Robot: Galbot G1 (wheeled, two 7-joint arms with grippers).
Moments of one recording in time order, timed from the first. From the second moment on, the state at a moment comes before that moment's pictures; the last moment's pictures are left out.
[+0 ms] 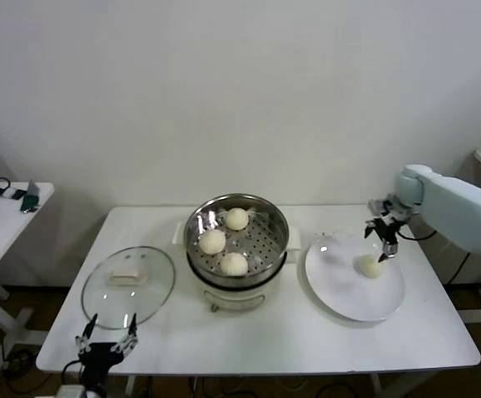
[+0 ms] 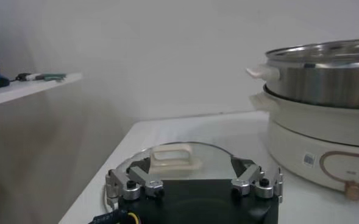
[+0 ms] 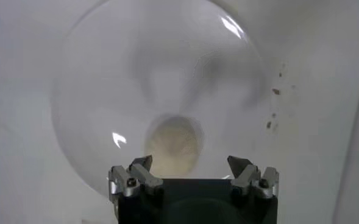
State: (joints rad) left arm 1.72 -1.52 -0.76 -1.98 -0.05 0.03 0.10; right arm 0.32 0.90 -1.30 0.71 0.14 0.11 -1.12
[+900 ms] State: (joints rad) left arm 1.72 -1.52 -0.76 -1.98 -0.05 0.03 0.10; right arm 0.19 0.95 -1.15 0.58 0.08 0.11 -1.10
